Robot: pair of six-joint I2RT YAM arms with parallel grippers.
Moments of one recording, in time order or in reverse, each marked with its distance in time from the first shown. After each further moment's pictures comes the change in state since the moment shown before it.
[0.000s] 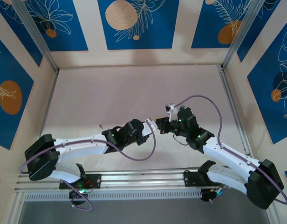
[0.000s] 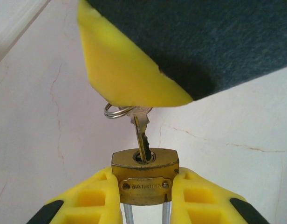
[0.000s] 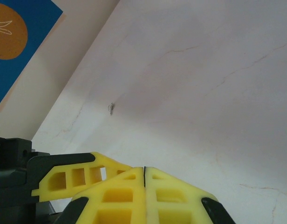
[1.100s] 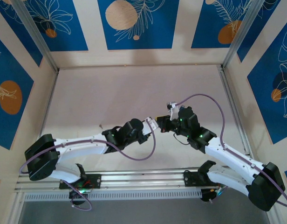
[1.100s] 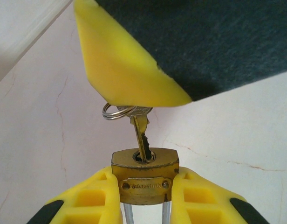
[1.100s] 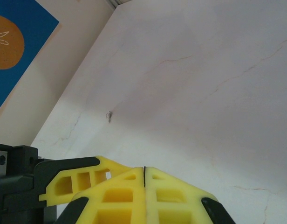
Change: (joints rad) left arm 0.001 0.005 -0.001 0.060 0.000 0.000; right arm 0.013 -0.037 0.046 -0.077 0.058 0.006
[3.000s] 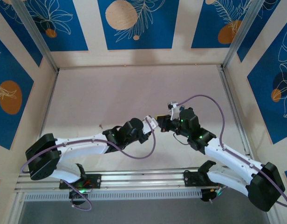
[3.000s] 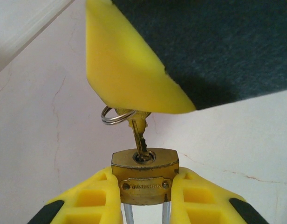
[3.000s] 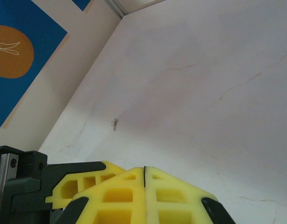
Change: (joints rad) left arm 0.011 0.010 -0.002 0.028 0.011 -0.053; right arm -0.006 0.008 -0.040 0.098 -0.013 0.026
